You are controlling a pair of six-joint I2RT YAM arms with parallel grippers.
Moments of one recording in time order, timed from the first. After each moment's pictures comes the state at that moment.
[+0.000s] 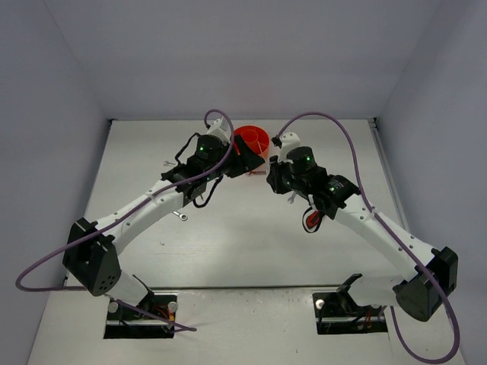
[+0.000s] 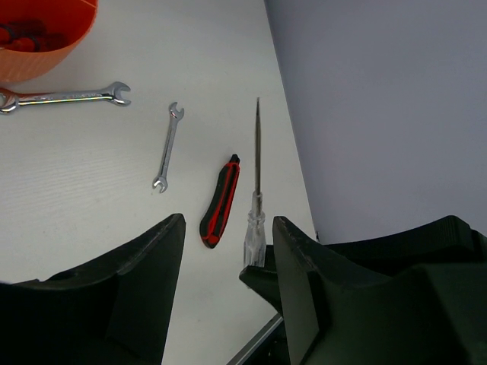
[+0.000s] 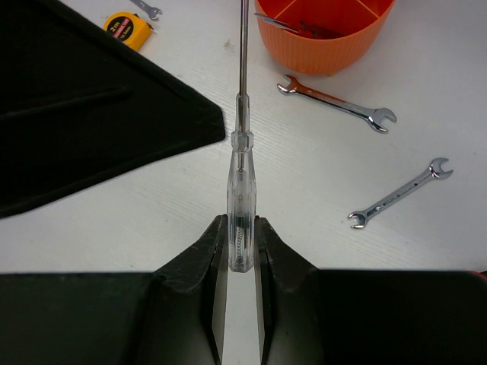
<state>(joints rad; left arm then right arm) -0.67 1.49 1.25 -0.08 0.13 -0.89 0.67 1.25 1.12 -0.43 0.09 0.22</state>
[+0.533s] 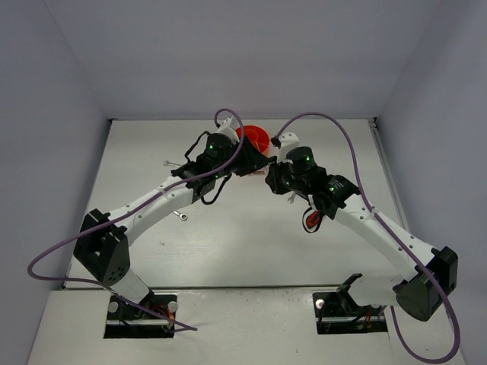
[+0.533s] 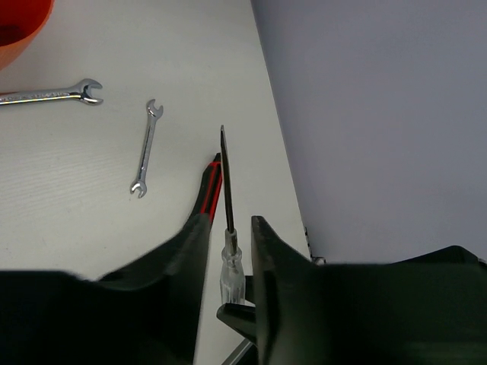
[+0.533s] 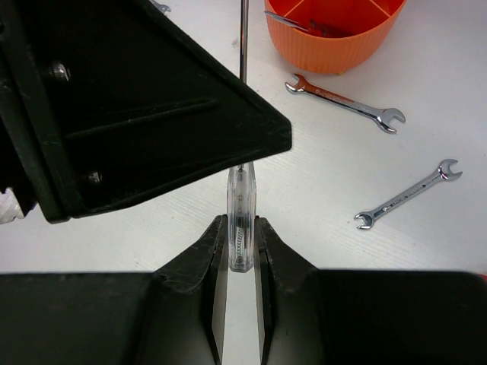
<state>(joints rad) -0.70 1.58 1.30 -0.03 0.16 -0.92 0.67 1.25 1.12 -0.43 0.07 0.22</state>
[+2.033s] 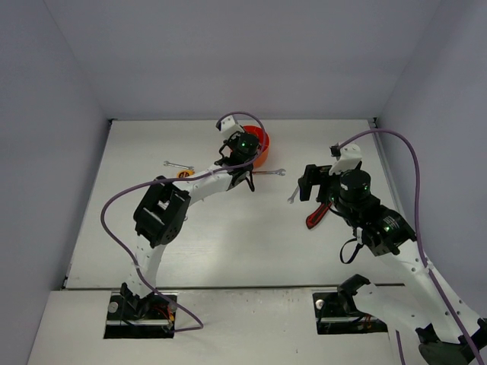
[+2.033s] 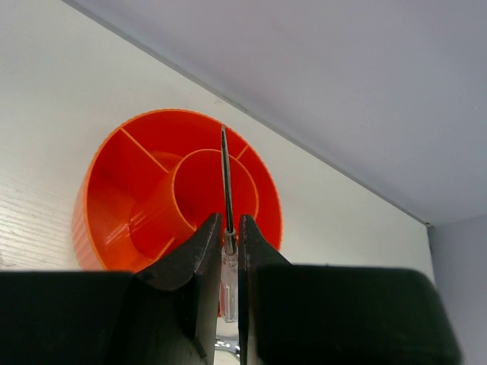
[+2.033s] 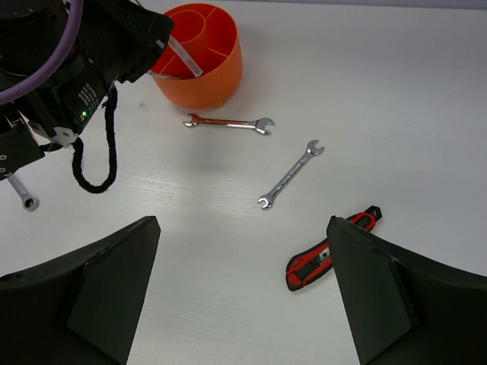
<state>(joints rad) -0.69 2.10 1.58 0.25 -0.67 -0.84 0.56 0.83 0.98 -0.52 0.28 0.25</state>
